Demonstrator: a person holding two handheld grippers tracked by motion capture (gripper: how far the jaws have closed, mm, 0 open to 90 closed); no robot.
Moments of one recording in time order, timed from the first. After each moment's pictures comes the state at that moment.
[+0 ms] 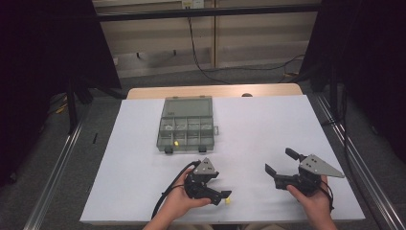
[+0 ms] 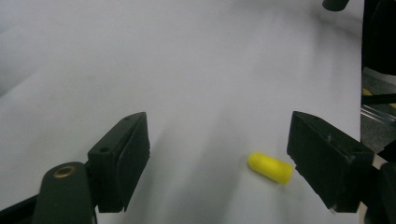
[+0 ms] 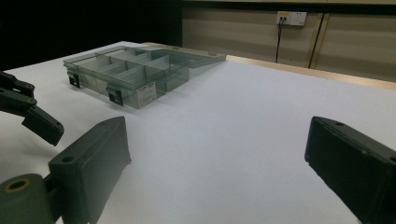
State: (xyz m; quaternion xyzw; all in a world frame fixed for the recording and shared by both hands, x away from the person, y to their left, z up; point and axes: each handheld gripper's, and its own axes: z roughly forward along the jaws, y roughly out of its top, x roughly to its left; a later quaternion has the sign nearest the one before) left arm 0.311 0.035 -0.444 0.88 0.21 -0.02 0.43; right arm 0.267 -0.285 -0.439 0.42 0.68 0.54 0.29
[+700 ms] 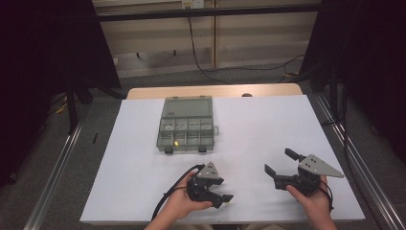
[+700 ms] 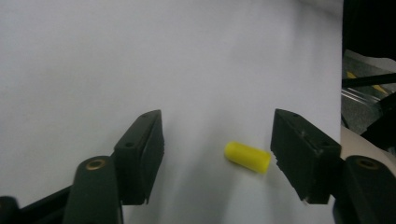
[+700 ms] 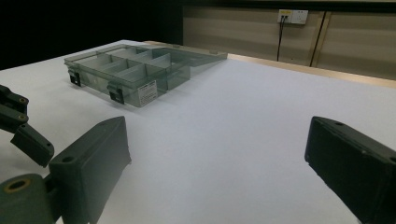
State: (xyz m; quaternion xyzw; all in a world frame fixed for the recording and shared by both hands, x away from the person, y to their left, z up) left arm 0.304 0.029 -0.447 0.89 0.18 -0.04 0.42; right arm 0.267 -0.284 -0.440 0.42 0.68 0.54 0.28
